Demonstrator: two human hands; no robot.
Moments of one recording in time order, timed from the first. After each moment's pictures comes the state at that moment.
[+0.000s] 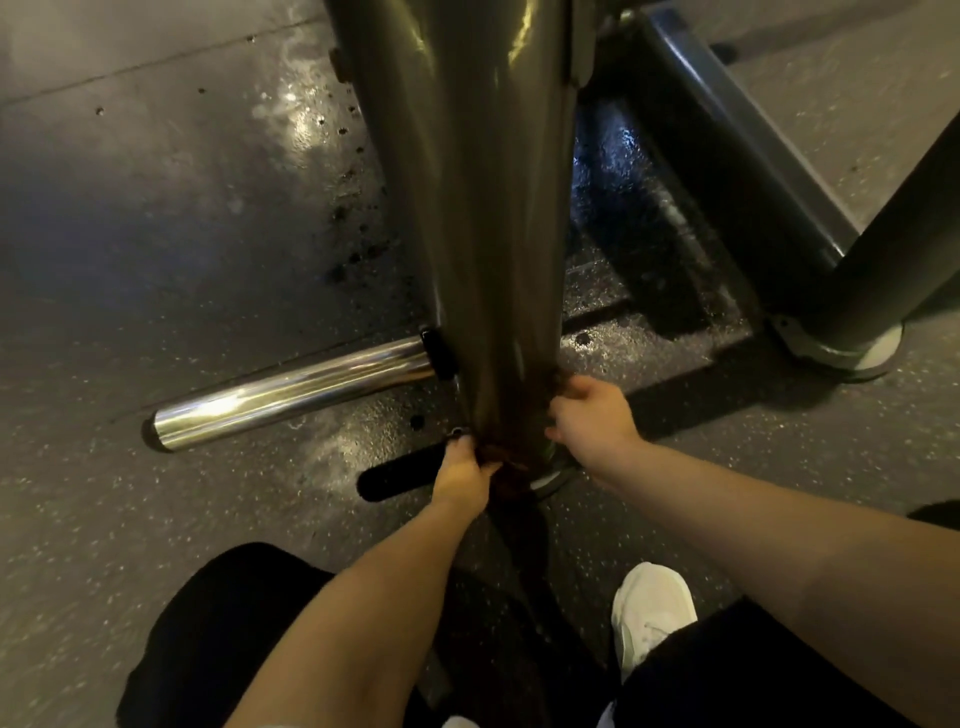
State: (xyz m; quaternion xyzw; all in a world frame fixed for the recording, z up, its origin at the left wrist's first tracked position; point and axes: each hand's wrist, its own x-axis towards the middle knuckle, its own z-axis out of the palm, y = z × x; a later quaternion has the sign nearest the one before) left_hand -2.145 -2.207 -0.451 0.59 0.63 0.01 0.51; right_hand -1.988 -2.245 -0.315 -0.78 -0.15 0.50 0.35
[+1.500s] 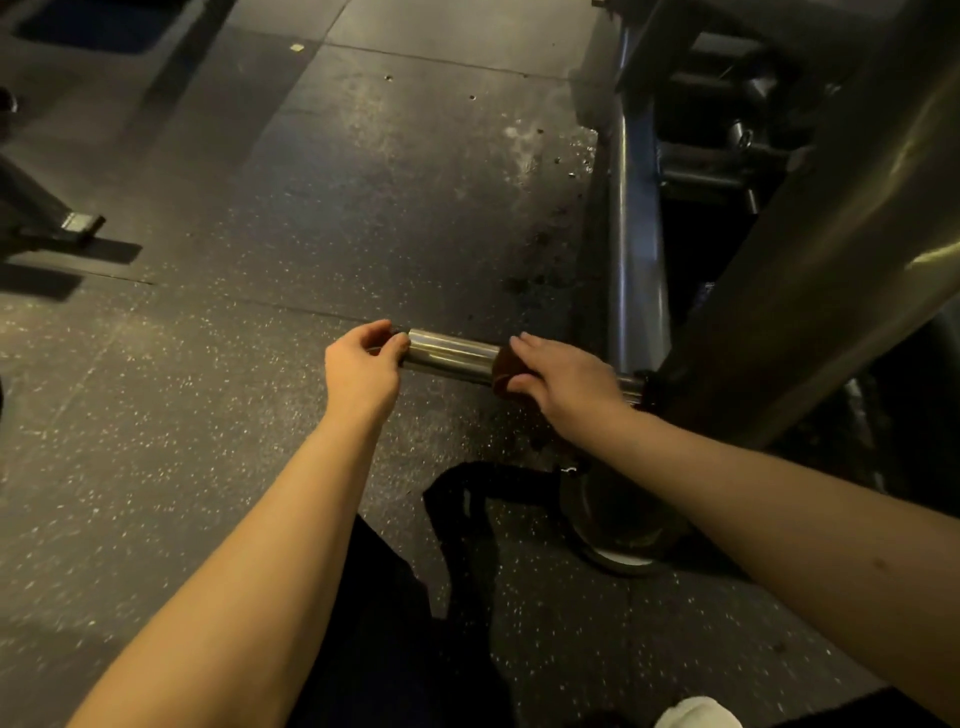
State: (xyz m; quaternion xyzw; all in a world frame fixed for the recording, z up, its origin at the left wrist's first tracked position) left_hand -2.396 -2.112 -0.289 0.37 0.73 0.43 0.38; right_hand -2.161 -2.116 -0.247 -0.59 -0.77 0.26 0.00
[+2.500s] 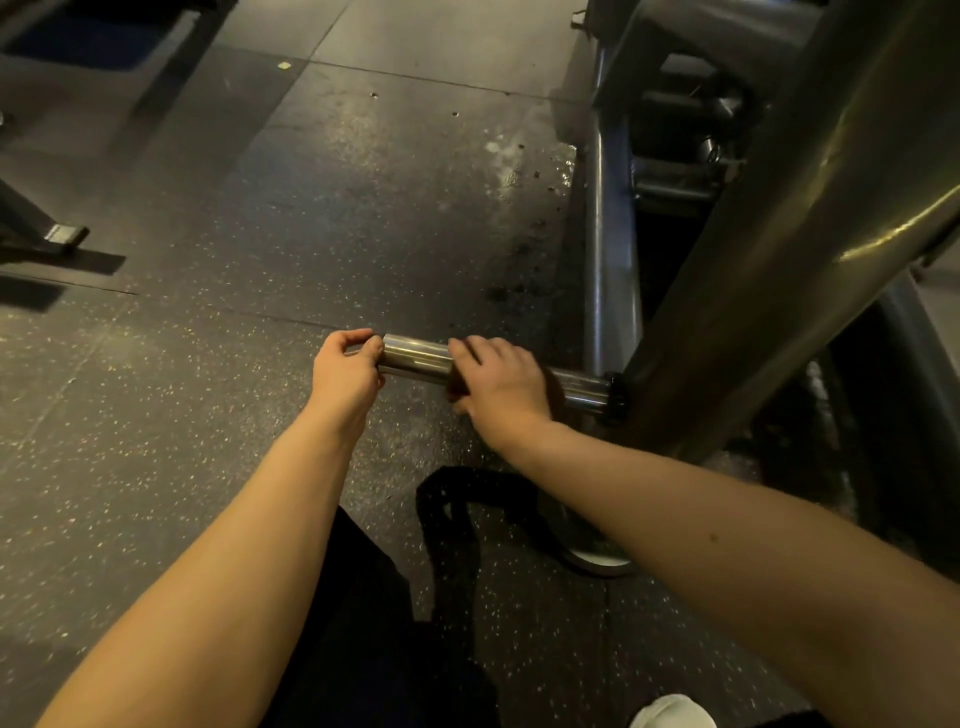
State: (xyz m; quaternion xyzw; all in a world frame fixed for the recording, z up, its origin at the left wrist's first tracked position) left_hand -2.385 -2.111 -0.291 0.26 0.69 0.48 0.47; right_hand -2.198 -2.126 -0.266 -0.56 -0.82 0.11 -0.04
